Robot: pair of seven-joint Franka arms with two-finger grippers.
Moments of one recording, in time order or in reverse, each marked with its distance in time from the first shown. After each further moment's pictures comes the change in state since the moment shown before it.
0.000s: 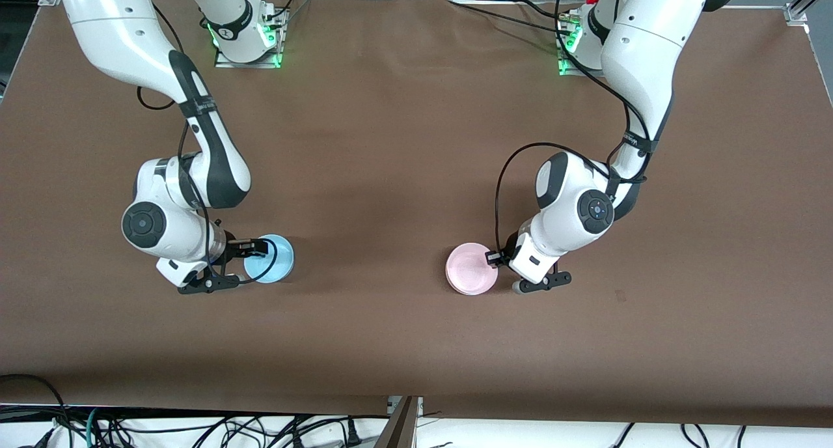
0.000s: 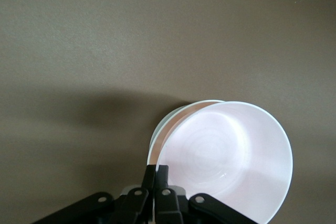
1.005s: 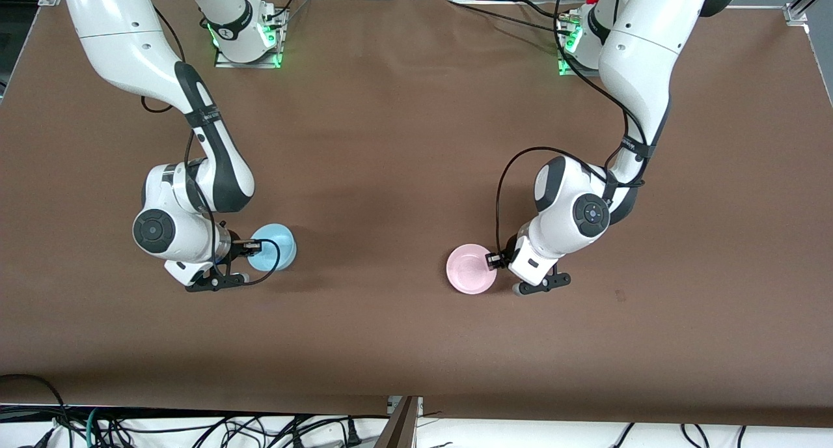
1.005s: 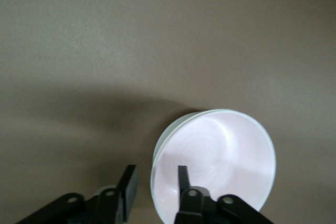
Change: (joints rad) left arm 0.001 0.019 0.003 0.028 0.013 -0.017 -0.061; right arm -0.003 0.023 0.000 -0.015 0.000 0.002 0.000
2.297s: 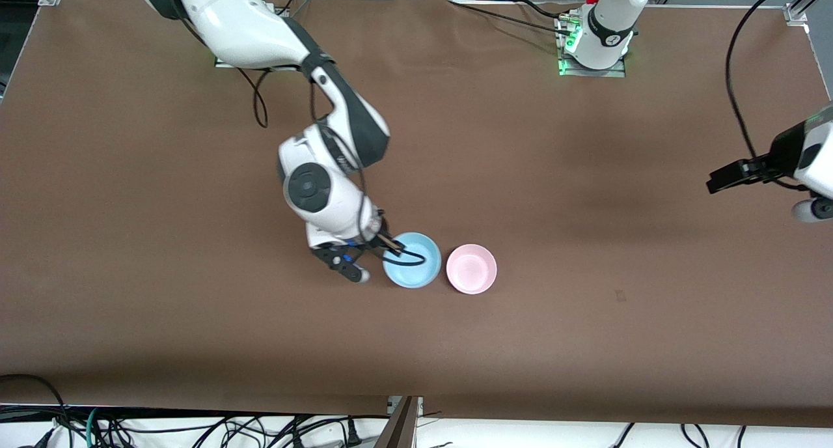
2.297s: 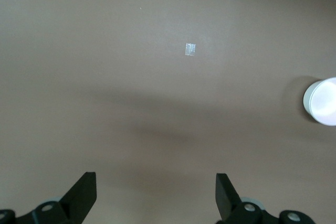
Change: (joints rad) left arm 0.346 -0.553 0.095 0.097 0.293 -0.863 0.307; right arm 0.414 0.214 0.017 0.566 0.183 -0.046 1.126
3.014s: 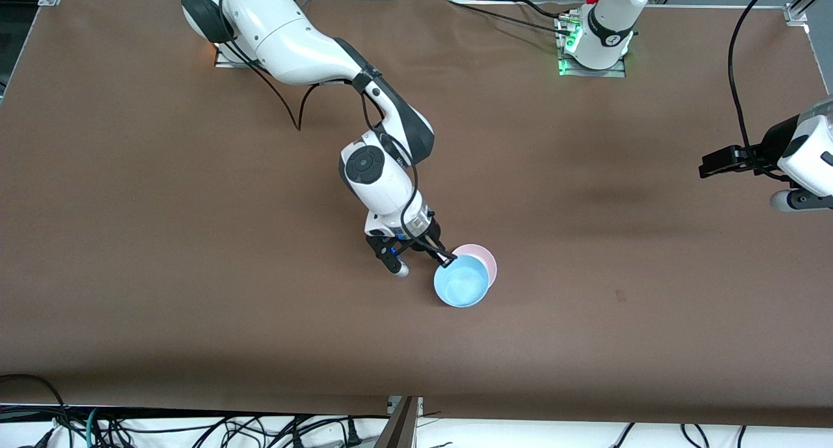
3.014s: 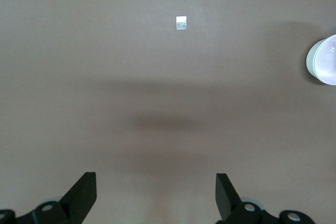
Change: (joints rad) left arm 0.043 0.000 -0.060 -0.024 0.000 -0.057 0.080; right arm 0.104 0.151 -0.001 0.080 0.001 0.373 0.315
